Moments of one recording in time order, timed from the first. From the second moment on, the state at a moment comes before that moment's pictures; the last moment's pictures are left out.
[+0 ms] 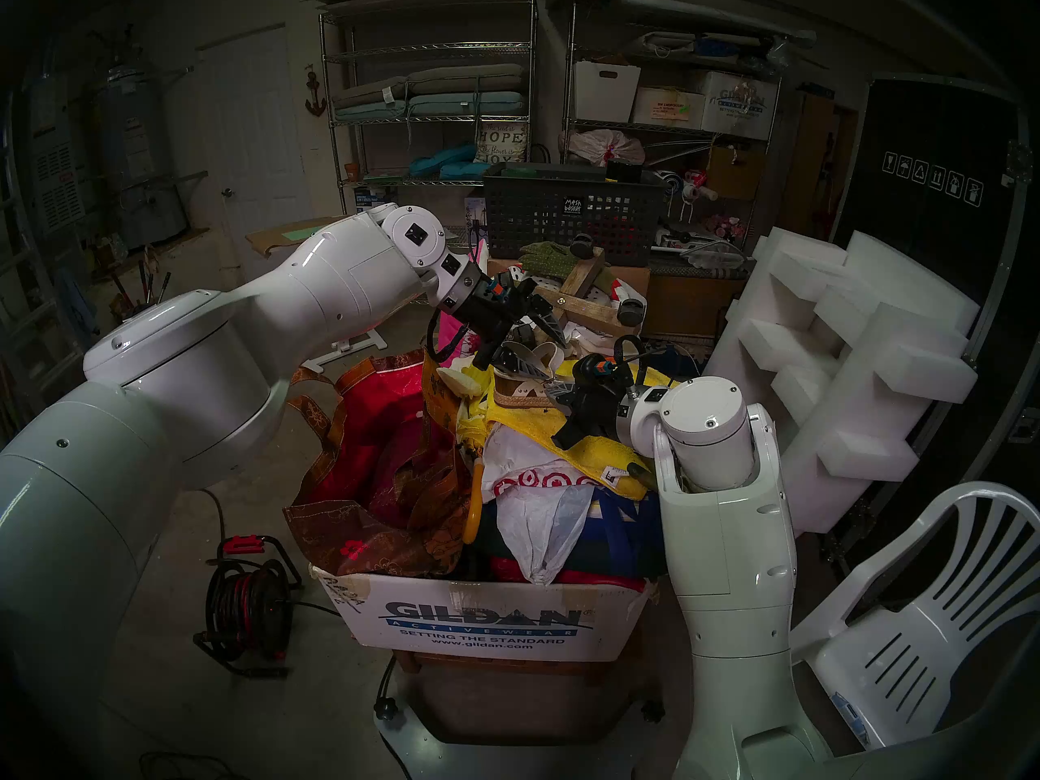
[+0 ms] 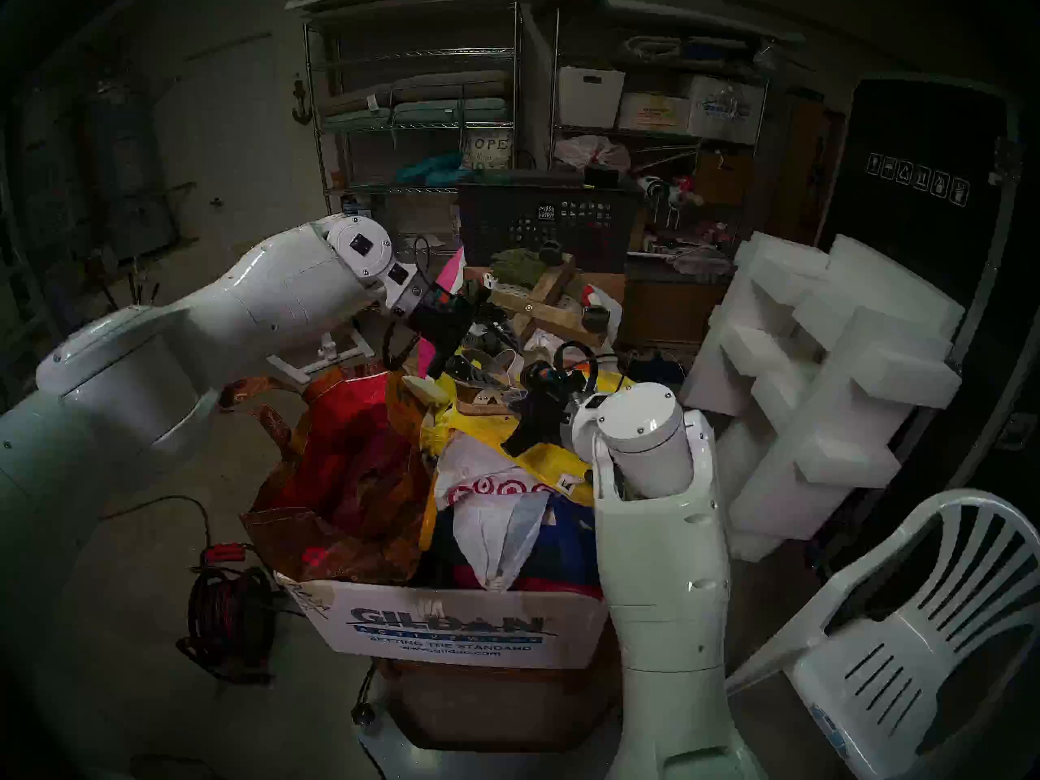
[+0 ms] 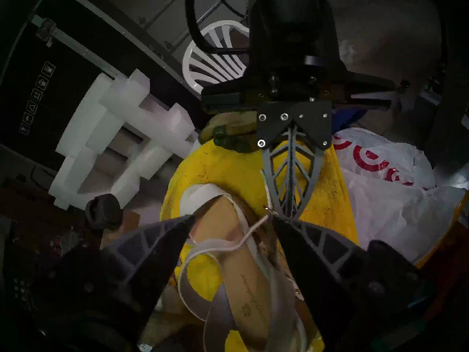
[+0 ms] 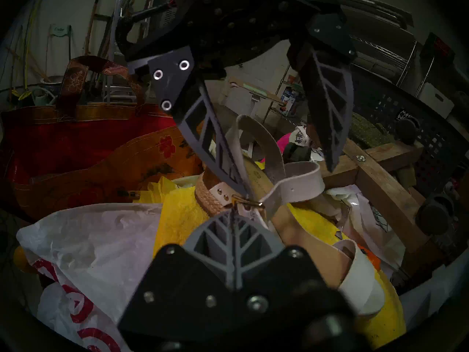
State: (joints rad) left arm 0.14 -1.30 -0.26 -0.62 -0.40 -0.58 -1.26; right arm -1.33 -1.68 1.56 -1.81 -0.71 0.42 0.99
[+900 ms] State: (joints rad) left arm 0.09 -1.34 -0.17 -0.53 -0.48 -0.62 -1.22; right arm -1.33 -1.68 1.56 -1.81 -0.71 0.42 0.99
